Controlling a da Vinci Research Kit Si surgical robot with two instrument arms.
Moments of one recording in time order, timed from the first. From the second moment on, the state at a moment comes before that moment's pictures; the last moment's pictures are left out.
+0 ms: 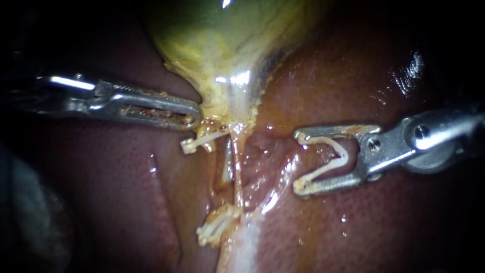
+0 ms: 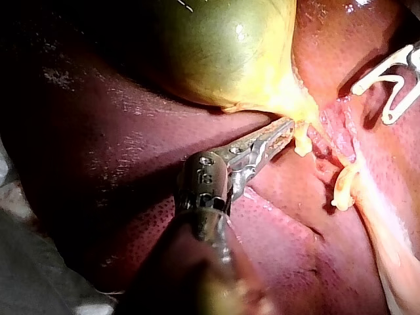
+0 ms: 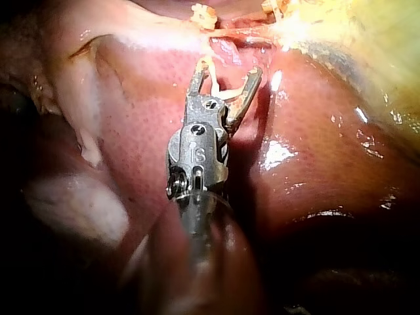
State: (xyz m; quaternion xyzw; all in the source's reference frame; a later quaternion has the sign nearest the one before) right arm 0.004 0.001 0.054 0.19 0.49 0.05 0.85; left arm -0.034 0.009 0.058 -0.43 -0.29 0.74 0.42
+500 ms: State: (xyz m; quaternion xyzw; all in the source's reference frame) right arm 0.006 0.000 0.054 0.22 0.49 0.07 0.84; left arm -0.030 0.011 0.051 -0.43 -0.29 0.74 0.43
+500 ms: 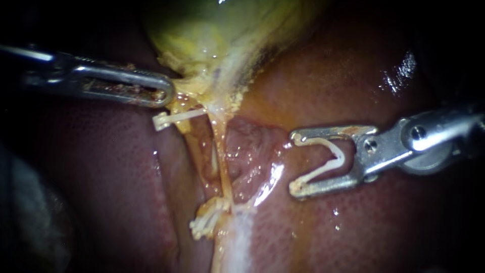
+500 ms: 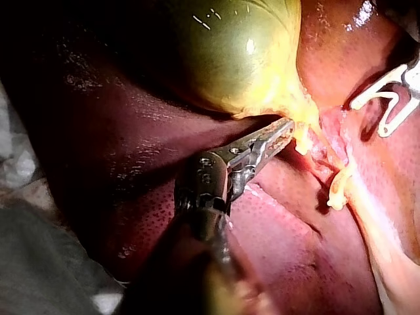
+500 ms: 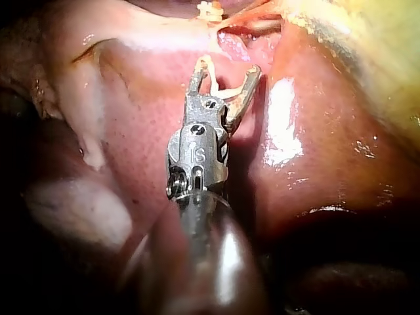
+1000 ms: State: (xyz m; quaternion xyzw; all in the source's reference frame) right arm 0.015 -0.003 0.058 0.31 0.52 0.19 0.77; left arm -0.031 0.010 0.051 -0.43 -0.28 0.74 0.43
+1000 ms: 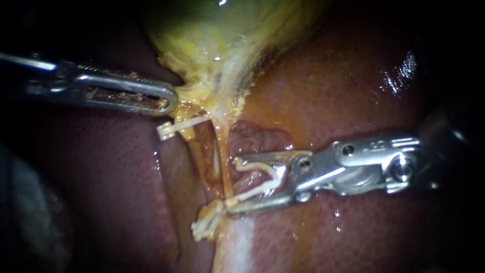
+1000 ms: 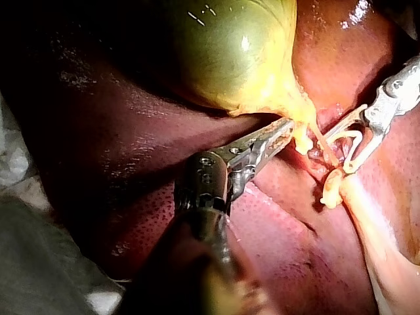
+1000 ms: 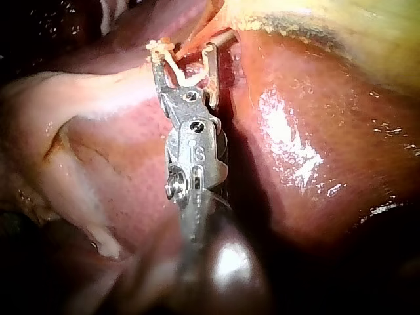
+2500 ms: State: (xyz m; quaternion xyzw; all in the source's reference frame) right arm 0.015 -0.006 0.055 0.45 0.50 0.26 0.70; left arm -0.031 0.010 0.051 -0.43 -0.28 0.74 0.43
